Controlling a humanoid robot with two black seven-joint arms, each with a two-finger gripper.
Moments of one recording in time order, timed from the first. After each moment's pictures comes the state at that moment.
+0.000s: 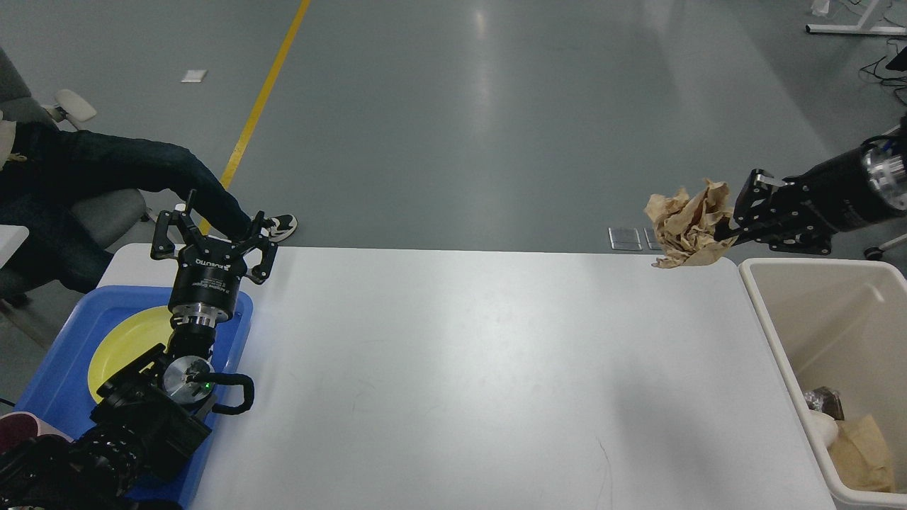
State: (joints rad) left arm -0.70 0.07 -0.90 -0.18 -0.11 -0.78 -0.53; right arm 1.54 -0.82 -0.42 0.84 -0.35 0.96 -0.12
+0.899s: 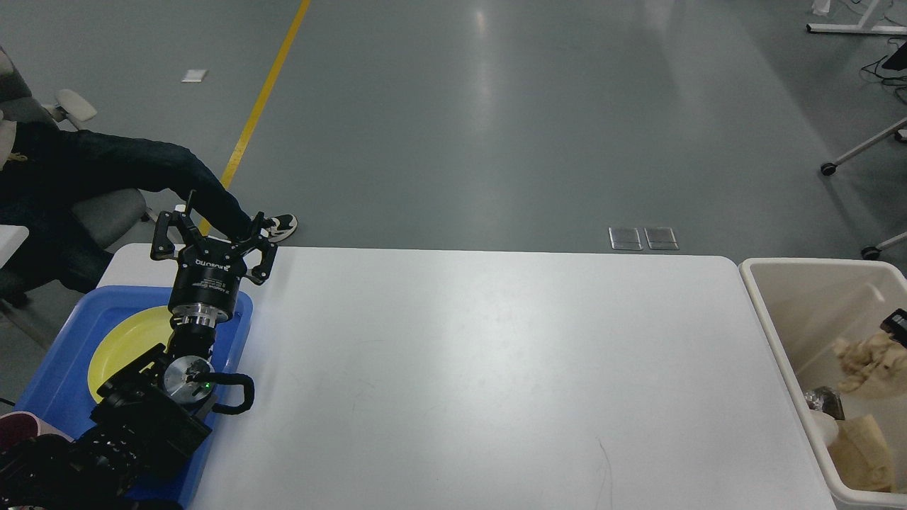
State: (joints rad) left arm -0.70 0.07 -0.90 -0.18 -0.11 -0.78 -0.53; right arm 0.78 -0.56 -0.41 0.13 -0.34 0.23 -0.12
